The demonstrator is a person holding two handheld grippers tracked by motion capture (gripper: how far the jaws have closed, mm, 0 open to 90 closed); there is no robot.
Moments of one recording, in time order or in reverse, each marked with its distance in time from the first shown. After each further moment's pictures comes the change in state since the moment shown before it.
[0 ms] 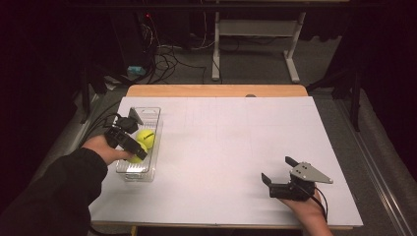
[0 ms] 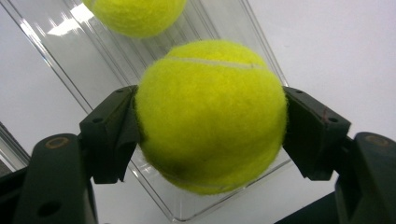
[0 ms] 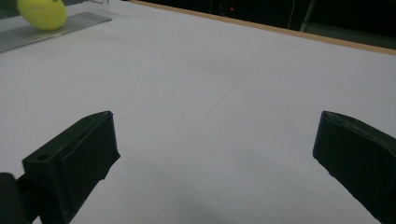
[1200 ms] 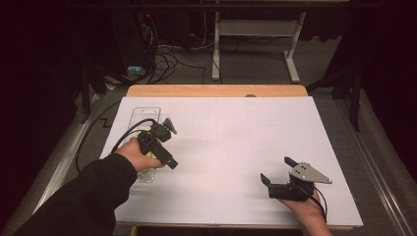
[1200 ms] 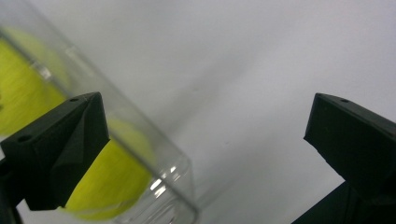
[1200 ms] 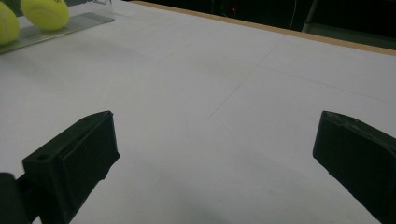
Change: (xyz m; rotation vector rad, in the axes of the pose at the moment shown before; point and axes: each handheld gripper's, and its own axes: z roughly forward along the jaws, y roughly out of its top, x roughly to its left) left arm -0.088 0.034 0.018 -0.036 -0.001 0.234; right arm 0.002 0.000 0.000 0.000 0.006 -0.001
